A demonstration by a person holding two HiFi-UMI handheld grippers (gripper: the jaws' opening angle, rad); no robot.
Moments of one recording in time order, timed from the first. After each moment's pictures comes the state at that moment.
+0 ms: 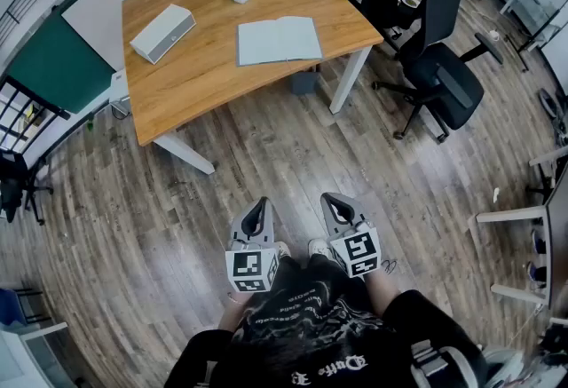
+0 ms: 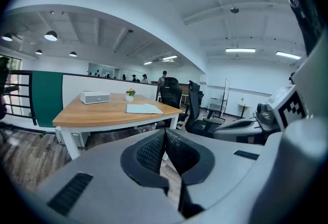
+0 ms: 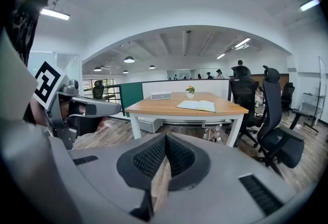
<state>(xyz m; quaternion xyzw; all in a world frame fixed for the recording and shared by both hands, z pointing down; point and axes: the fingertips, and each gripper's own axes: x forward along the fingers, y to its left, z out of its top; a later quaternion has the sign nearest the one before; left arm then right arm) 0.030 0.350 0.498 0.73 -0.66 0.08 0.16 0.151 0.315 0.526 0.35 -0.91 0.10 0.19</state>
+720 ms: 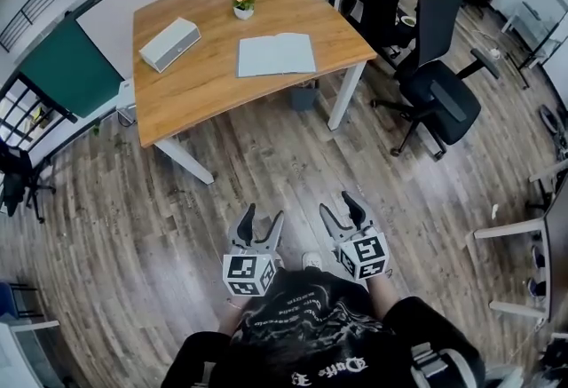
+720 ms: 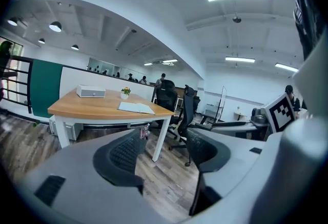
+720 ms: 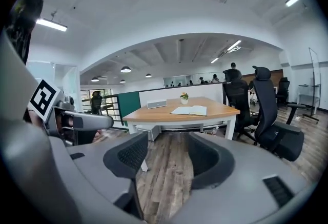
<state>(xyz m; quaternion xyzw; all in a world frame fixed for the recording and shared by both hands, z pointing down) 0.075 0.379 0.495 0.74 -0.64 0.04 0.19 0.211 0.327 0.508 0.37 -0.91 0.12 0.14</state>
